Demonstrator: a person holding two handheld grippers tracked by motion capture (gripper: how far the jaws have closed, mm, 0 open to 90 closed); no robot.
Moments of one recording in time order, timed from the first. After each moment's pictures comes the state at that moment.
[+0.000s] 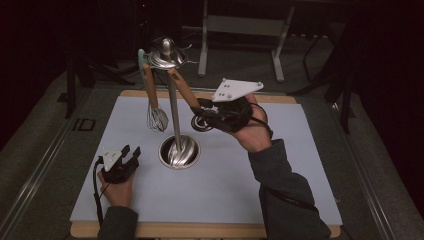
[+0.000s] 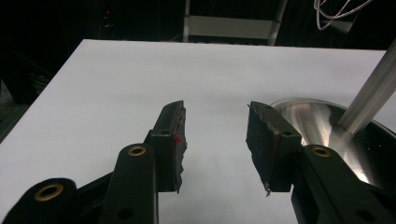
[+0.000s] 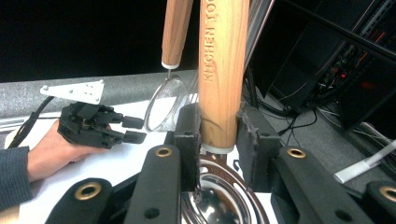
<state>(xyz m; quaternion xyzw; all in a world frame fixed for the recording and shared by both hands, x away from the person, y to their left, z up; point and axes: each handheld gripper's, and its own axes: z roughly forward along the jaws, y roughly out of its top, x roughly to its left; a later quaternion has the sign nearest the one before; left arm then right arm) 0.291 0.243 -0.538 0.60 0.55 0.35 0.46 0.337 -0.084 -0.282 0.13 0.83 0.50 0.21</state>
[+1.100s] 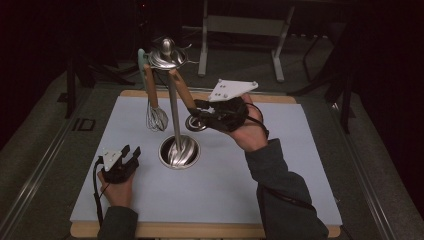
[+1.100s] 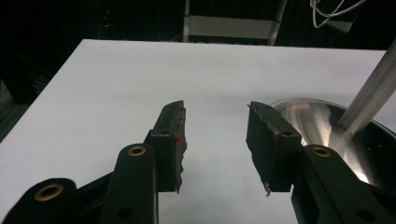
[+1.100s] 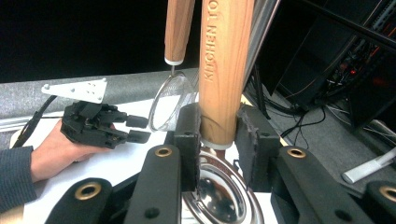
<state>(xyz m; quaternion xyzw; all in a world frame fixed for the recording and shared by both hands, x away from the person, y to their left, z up) 0.291 0.243 -0.538 0.60 0.56 0.35 0.46 0.344 -0.078 -0.289 0.13 0.83 0.50 0.19</state>
